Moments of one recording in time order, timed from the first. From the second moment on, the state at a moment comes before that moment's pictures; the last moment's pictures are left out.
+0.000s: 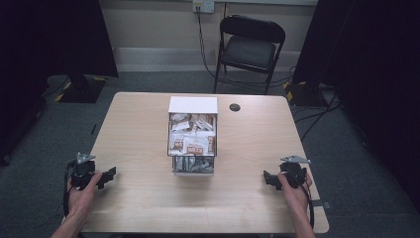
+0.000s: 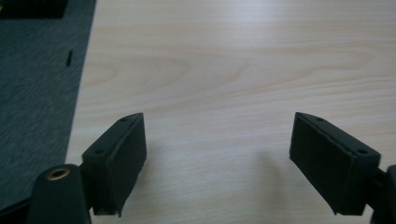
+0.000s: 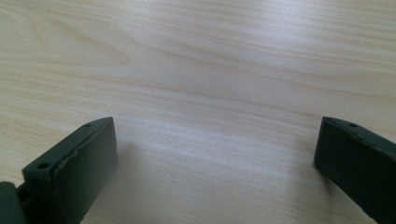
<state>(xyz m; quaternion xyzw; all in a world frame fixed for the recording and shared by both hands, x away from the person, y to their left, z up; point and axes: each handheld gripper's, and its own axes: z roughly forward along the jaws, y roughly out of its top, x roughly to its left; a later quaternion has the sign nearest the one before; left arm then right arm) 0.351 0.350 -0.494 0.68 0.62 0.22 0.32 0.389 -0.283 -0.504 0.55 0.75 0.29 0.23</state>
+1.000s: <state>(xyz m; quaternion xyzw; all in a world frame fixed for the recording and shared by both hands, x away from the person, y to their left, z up) 0.338 0.313 -0.436 0.72 0.48 0.21 0.45 0.389 -0.283 -0.504 0.55 0.74 0.29 0.23</state>
